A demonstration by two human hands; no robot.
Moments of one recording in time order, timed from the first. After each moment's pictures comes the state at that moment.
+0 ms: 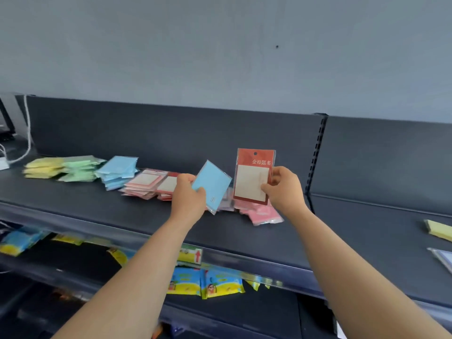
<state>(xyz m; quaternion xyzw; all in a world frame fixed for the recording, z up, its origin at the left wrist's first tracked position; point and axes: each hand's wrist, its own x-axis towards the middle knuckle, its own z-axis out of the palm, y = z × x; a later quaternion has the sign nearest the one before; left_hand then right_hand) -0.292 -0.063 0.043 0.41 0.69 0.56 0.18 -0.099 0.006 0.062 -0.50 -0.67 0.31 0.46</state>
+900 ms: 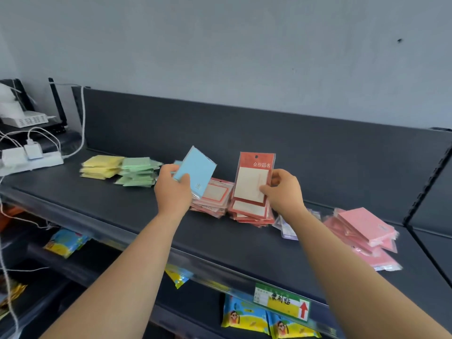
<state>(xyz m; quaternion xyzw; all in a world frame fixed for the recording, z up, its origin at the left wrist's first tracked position) -0.527 -0.053 0.047 0.31 0.70 0.63 0.06 -0.330 0.044 0.056 -0.48 -0.69 0.34 0.42</state>
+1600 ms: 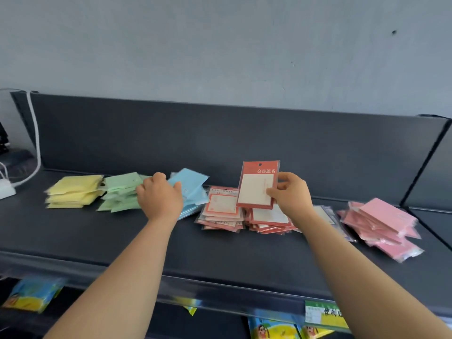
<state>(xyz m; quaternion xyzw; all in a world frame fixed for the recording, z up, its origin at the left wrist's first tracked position) -0.630 0.006 0.024 0.40 0.84 0.38 -0.04 -0.375 0.054 0.043 -0.57 -0.61 0.33 0.44</state>
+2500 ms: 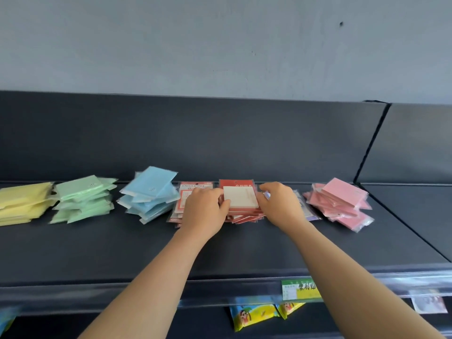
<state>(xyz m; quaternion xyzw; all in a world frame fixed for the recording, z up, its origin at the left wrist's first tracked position) -0.521 0.004 0.010 0.71 0.64 0.30 0.00 -0.344 0.020 0.024 -0.65 -0.70 0.09 0.29</state>
